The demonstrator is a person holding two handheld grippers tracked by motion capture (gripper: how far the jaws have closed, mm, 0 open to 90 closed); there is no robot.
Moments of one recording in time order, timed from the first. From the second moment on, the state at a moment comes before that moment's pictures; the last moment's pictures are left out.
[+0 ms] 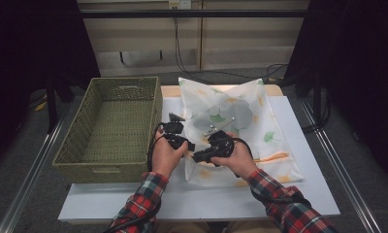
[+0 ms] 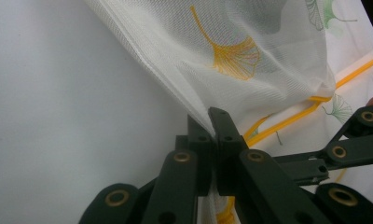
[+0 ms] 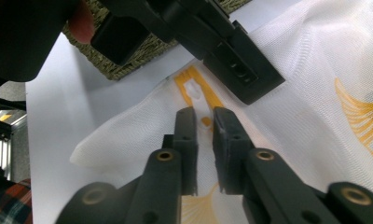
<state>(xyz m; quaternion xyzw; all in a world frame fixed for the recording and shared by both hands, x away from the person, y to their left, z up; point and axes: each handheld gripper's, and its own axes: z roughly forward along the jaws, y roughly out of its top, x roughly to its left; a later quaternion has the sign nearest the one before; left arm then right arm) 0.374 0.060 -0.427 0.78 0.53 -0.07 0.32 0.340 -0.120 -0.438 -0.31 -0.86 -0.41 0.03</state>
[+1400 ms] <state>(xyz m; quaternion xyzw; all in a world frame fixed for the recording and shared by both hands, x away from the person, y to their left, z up) 0.373 0.058 -0.427 0.79 0.53 -0.06 0.32 0.338 -0.118 -0.438 -0.32 -0.85 -0.41 0.05</state>
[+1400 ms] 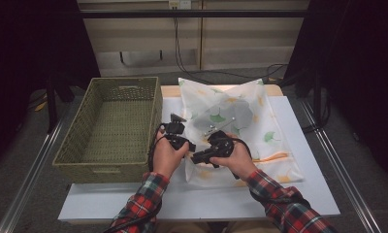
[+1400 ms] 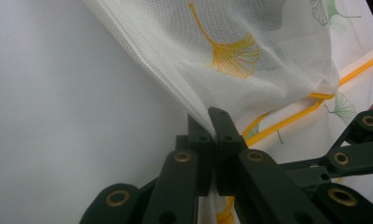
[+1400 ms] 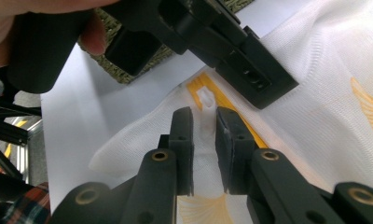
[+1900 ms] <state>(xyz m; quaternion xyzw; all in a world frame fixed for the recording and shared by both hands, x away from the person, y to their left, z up) 0.373 0.058 -0.427 0.79 0.53 -0.06 0.32 0.339 -0.118 -0.438 -0.33 -0.85 -0.41 0.05</state>
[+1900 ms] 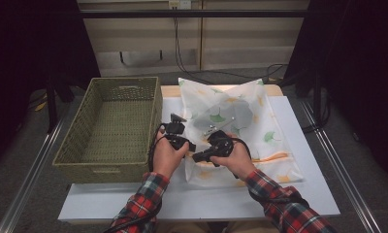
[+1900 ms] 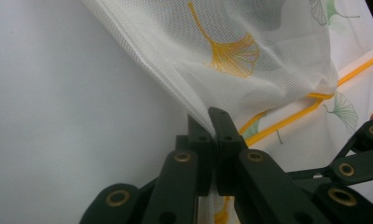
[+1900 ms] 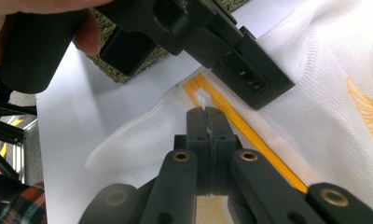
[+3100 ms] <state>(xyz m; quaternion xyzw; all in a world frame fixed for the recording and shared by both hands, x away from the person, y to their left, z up) 0.373 0.058 -0.424 0.79 0.52 -0.07 0.32 0.341 -0.113 -0.442 -0.35 -0.85 -0.40 0.06</state>
